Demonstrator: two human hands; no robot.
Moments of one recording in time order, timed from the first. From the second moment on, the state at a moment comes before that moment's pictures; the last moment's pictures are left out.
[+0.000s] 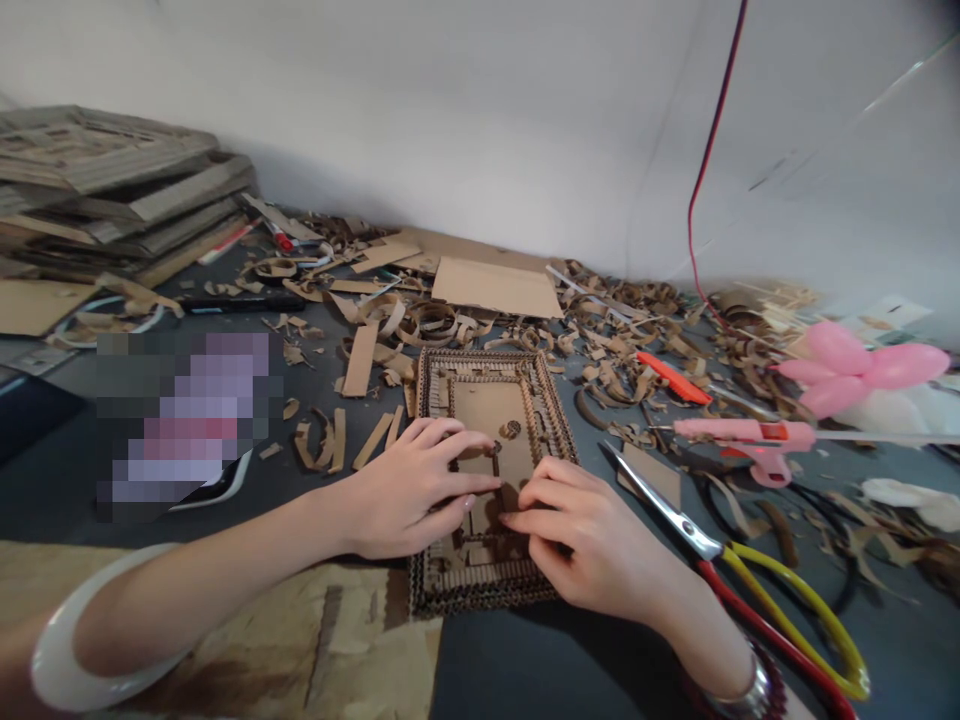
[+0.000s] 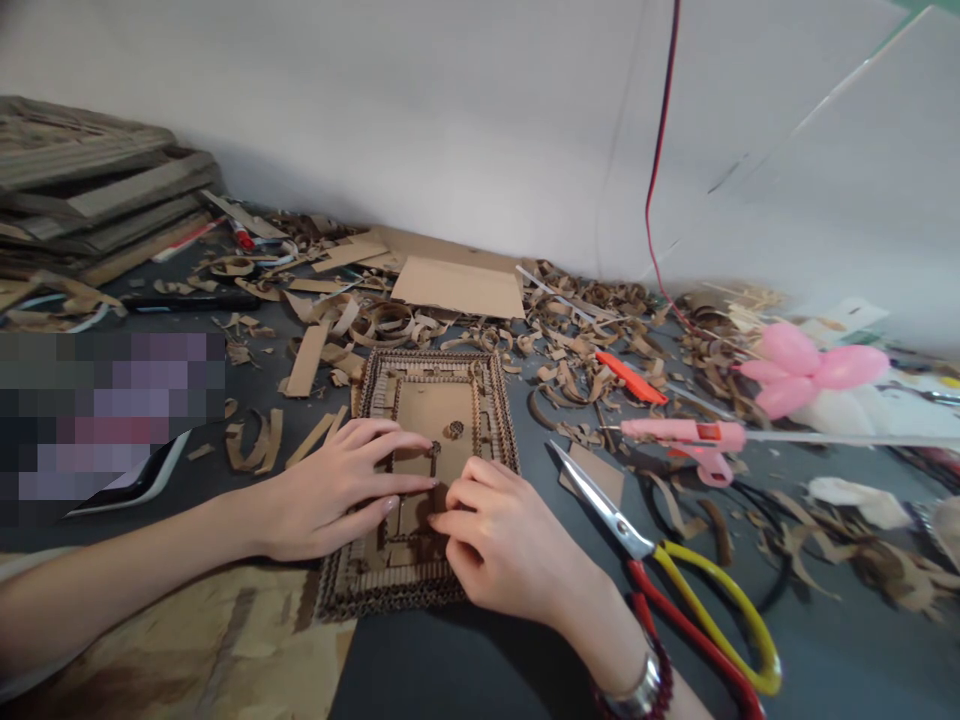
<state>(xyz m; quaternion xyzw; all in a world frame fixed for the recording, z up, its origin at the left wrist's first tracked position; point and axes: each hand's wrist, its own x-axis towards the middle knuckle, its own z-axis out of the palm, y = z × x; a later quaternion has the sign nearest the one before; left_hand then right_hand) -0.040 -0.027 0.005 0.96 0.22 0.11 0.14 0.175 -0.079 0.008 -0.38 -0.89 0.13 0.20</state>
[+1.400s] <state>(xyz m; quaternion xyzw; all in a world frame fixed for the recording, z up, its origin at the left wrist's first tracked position) -0.037 -0.029 0.003 0.95 0.25 0.13 0.13 0.174 -0.077 0.001 -0.39 -0.89 0.06 0.23</state>
